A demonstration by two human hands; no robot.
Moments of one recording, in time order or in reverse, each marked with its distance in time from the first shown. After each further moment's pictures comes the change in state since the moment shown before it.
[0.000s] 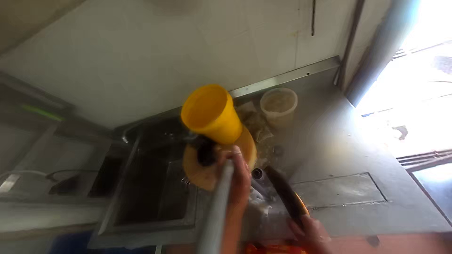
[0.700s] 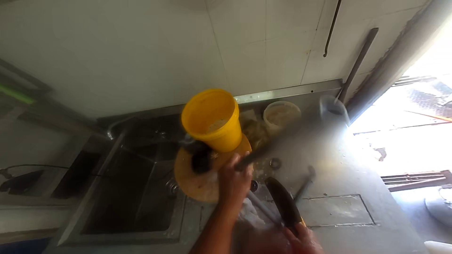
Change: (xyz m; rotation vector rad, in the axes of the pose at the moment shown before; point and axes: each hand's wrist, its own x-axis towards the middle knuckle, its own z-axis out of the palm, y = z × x) left_hand 0.045 0.006 -0.007 0.617 -0.174 -0.108; right_hand 0.035 0.012 -0.011 0.075 -0.130 0.195
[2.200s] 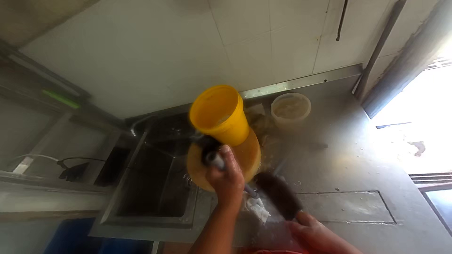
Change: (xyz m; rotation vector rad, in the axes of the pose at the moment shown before) left_hand -0.023 -0.001 0.006 -0.533 0.412 0.067; right_hand 0.010 -0.015 -0.039 0.318 -0.514 -0.015
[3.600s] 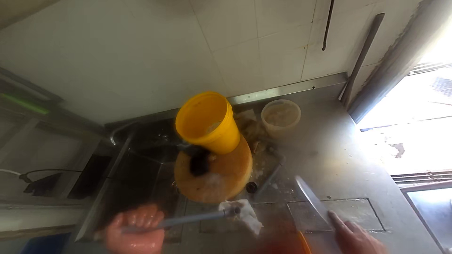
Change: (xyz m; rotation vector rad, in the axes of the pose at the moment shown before) left_hand 0.053 -0.068 -0.208 -0.769 -0.031 -0.328; right_hand -0.062 0.053 -0.074 -1.040 0.859 -0.183
